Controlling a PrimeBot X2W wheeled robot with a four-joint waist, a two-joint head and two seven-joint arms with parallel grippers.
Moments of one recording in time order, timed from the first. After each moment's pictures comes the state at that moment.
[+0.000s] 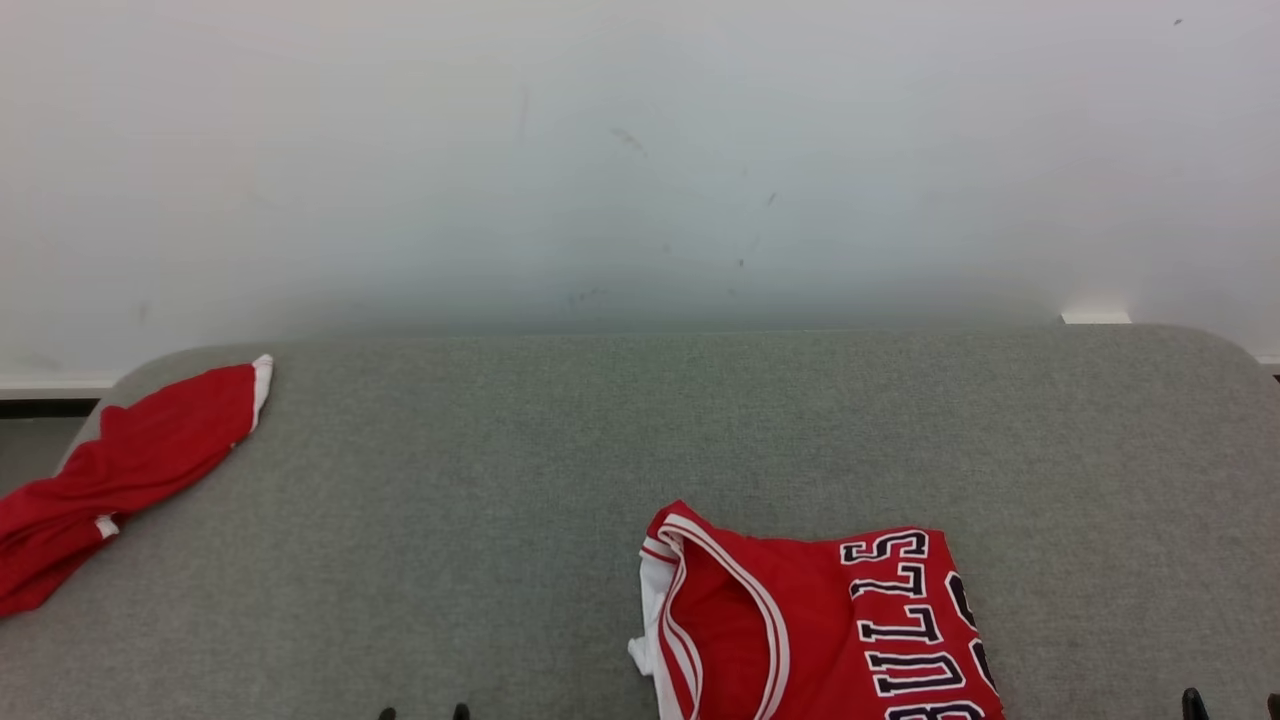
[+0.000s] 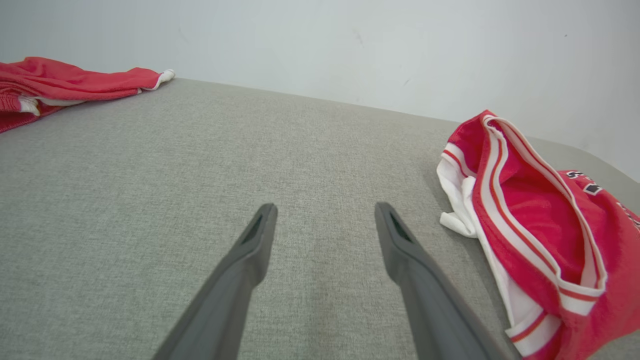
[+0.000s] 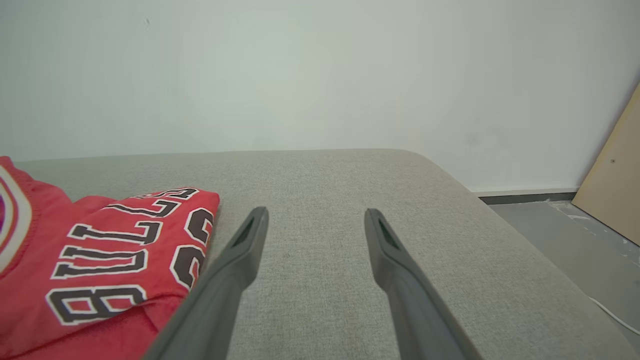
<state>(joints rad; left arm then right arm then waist) 0.15 0.05 -0.14 0.23 -0.21 0.00 -0.26 0.23 -0.17 -0.13 0.16 0.28 0.13 -0.26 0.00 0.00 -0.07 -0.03</state>
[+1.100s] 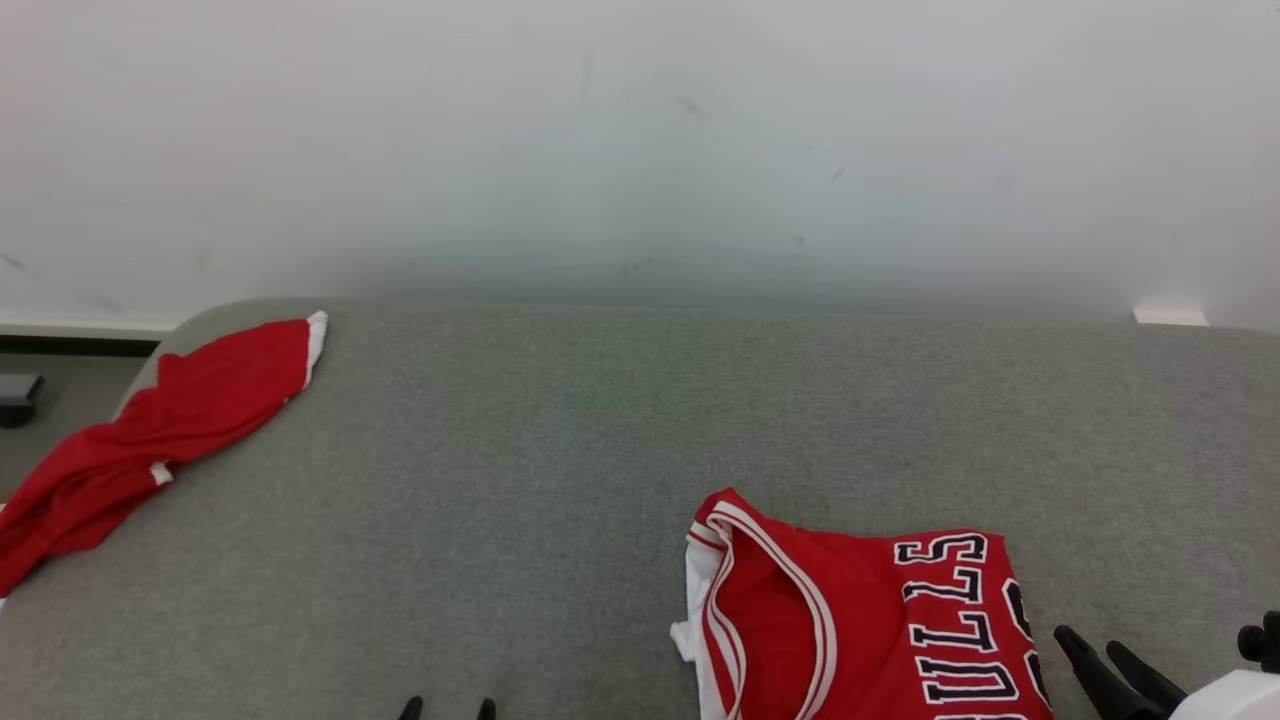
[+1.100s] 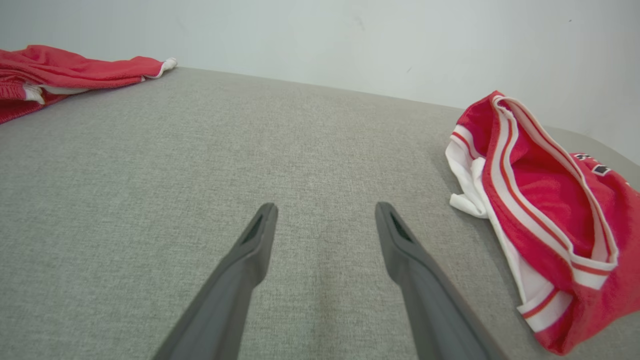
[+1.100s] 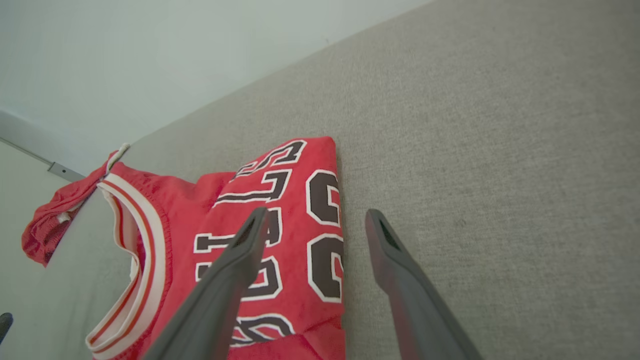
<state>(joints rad) 0.13 0.05 -0.15 0.25 -0.17 -0.03 -0.26 -0.01 -0.31 0.11 0.21 0.91 0.13 0.27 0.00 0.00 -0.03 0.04</state>
